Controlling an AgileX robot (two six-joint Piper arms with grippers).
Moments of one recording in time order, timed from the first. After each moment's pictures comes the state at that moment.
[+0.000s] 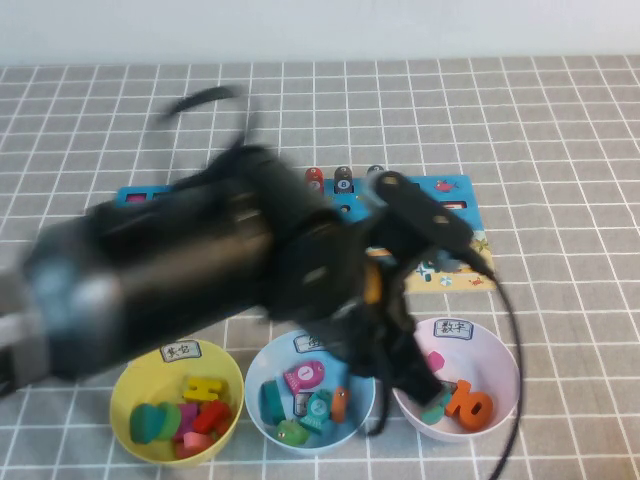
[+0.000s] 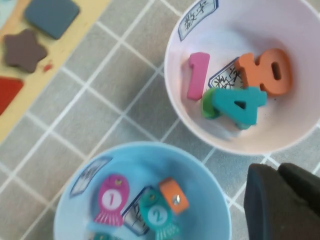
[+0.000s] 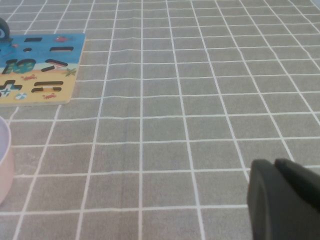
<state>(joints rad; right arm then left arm) 0.01 -0.01 0.03 0.01 0.37 0.05 -0.97 1.60 -1.29 0.04 0.85 -0.07</state>
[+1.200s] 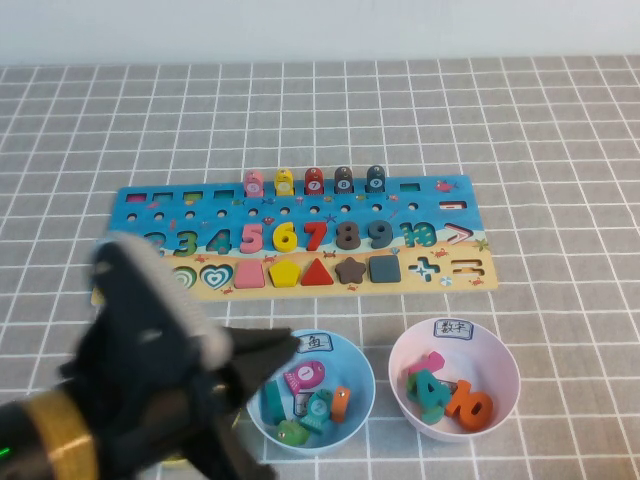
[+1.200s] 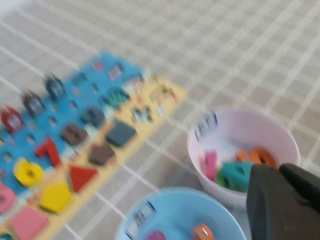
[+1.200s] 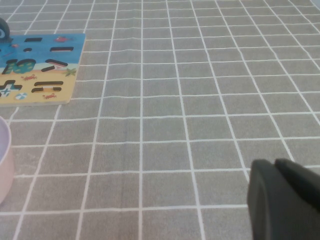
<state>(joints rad) 0.01 -0.01 0.03 0.01 0.37 0.05 -0.94 0.92 -0.57 0.22 0.15 -0.18</state>
